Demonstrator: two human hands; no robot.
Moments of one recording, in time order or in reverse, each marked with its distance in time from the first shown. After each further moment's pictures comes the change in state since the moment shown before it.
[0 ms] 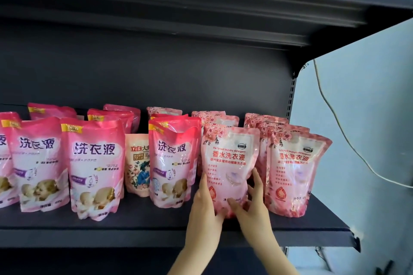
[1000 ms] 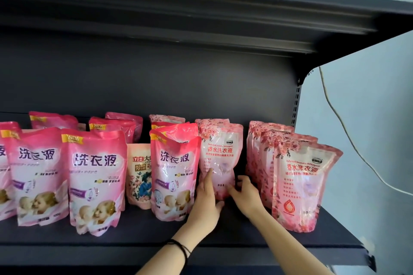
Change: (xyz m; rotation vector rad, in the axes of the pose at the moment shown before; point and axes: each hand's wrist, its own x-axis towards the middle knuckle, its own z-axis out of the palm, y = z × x) left_hand 0.069 -0.029 0.003 0.288 -0.189 -0.028; right_hand 0.091 0.009 0.018 -0.380 -0.097 0.161
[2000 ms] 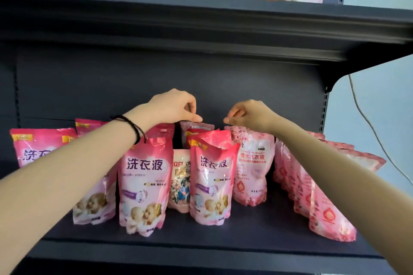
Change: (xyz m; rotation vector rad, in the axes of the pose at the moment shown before) left_hand 0.068 0.056 -0.306 0.603 -0.043 0.177; right_hand 0.029 -0.223 -0.057 -0.434 -0.112 -0.547
